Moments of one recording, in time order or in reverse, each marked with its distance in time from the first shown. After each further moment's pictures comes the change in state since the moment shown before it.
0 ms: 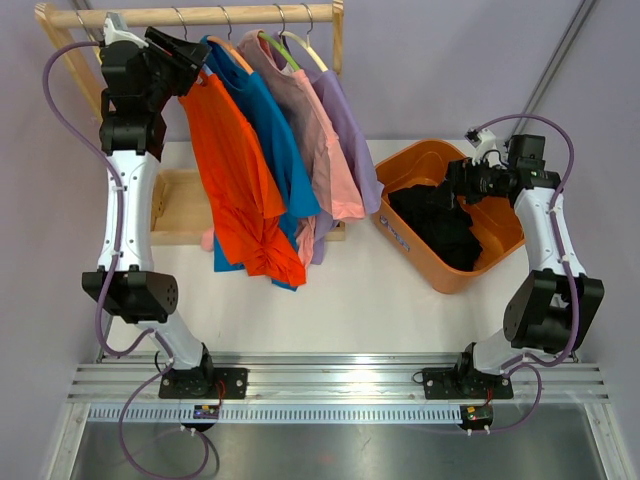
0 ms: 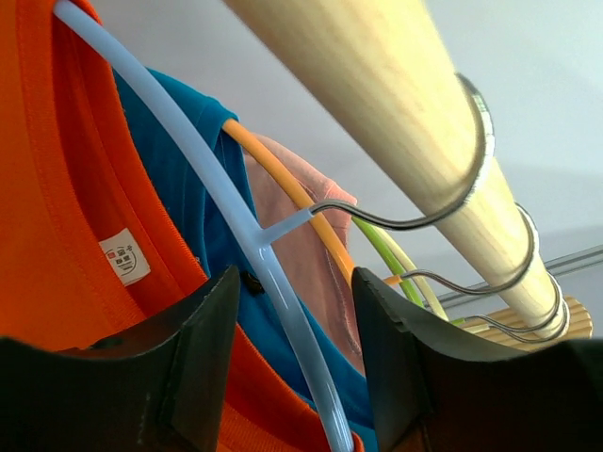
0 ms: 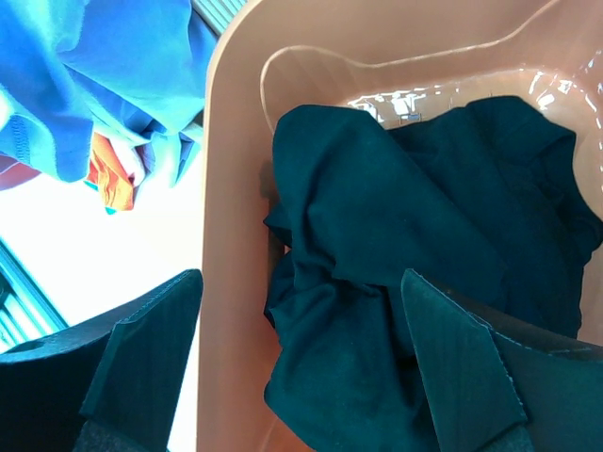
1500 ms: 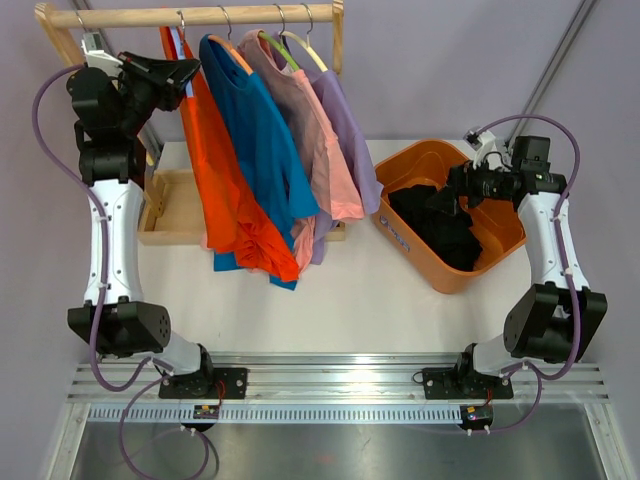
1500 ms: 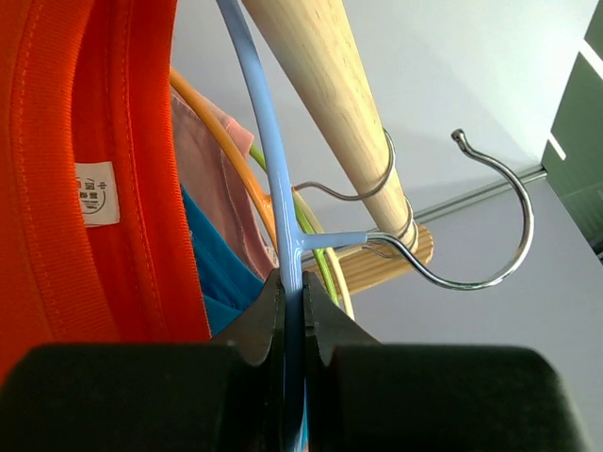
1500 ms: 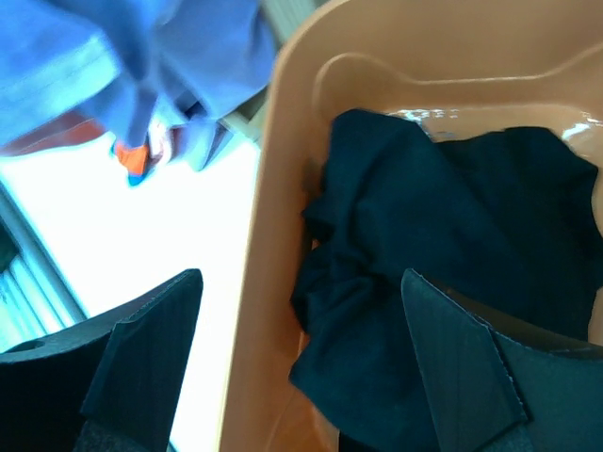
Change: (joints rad) left arm 0.098 -0.204 -0.292 0.230 0.284 -0.279; right arm 0.000 -0.066 -0.002 -0.053 -0.069 -0.086
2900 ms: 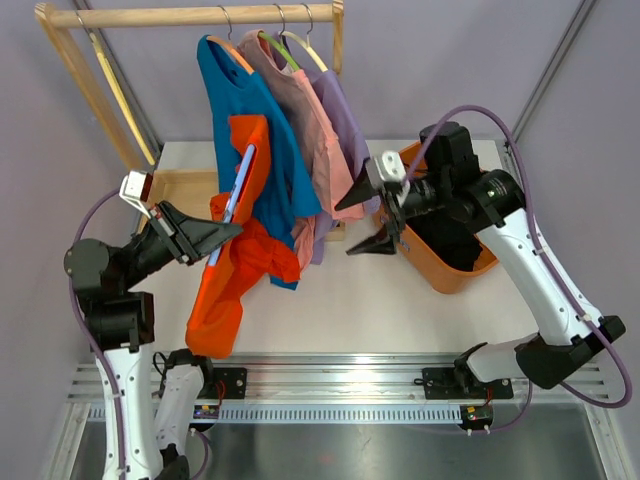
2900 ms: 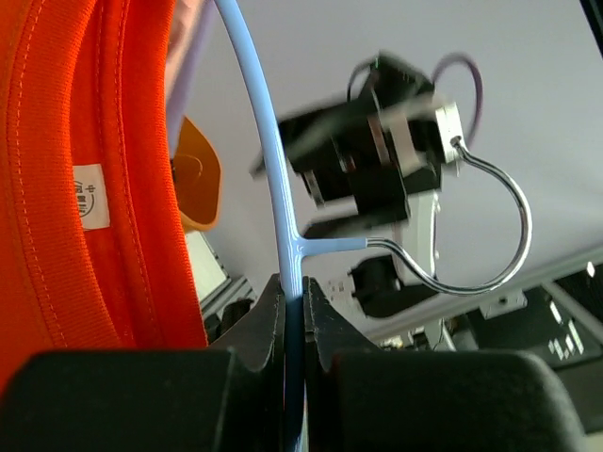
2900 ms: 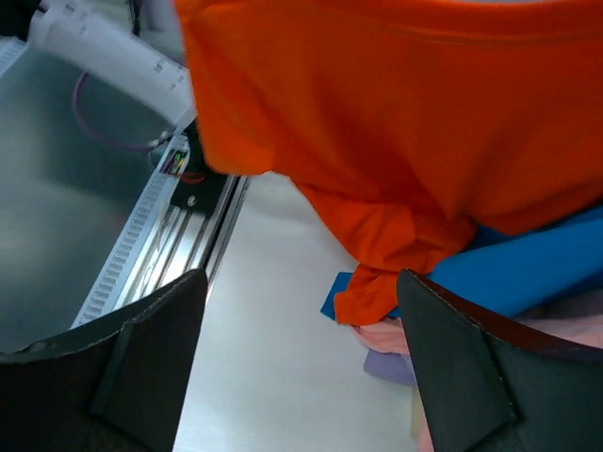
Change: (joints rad) left arm 0.020 -0.884 -0.829 0.072 0.602 -0.104; right arm 0.712 -0.111 0.314 -0.249 -0.286 -0.476
